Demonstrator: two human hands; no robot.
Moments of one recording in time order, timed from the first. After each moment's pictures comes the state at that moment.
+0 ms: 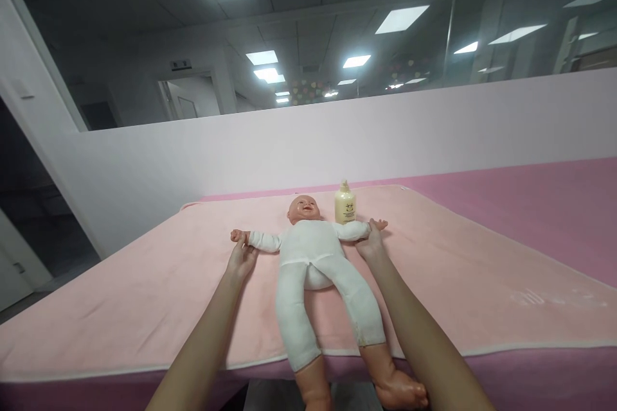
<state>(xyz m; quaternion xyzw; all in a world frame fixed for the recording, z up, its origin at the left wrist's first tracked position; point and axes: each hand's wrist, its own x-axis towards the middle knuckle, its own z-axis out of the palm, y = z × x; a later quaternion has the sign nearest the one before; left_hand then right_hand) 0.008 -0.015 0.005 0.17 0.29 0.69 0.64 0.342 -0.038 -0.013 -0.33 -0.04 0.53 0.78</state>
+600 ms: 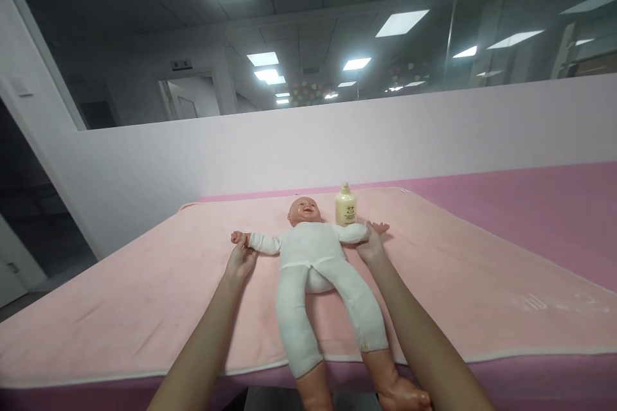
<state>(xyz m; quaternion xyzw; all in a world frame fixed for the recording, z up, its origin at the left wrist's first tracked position) 0.006 -0.010 0.004 0.18 0.29 0.70 0.63 0.340 -0.038 -0.012 -0.34 -0.04 0.52 0.79</state>
